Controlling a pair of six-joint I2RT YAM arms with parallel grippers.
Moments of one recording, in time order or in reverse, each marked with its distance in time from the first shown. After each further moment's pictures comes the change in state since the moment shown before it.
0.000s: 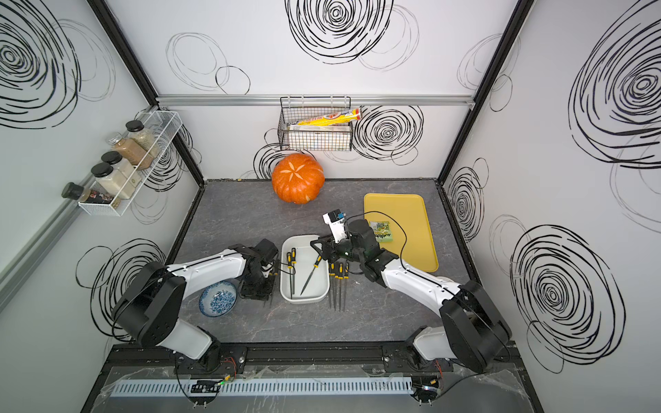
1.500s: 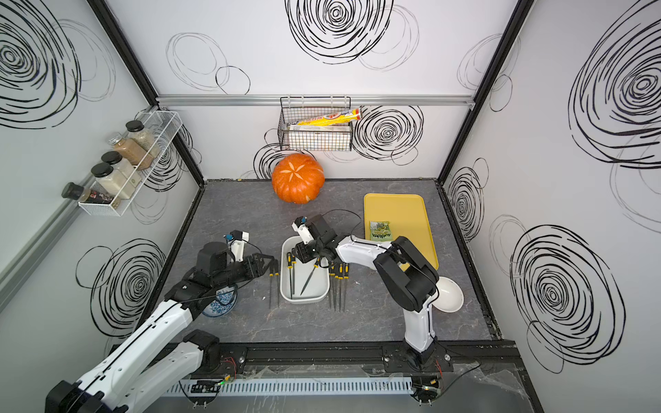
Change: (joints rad) left arm 0.202 -0.732 -0.333 0.626 0.288 -0.181; right arm 0.122 0.587 0.468 -0.333 0.108 -0.076
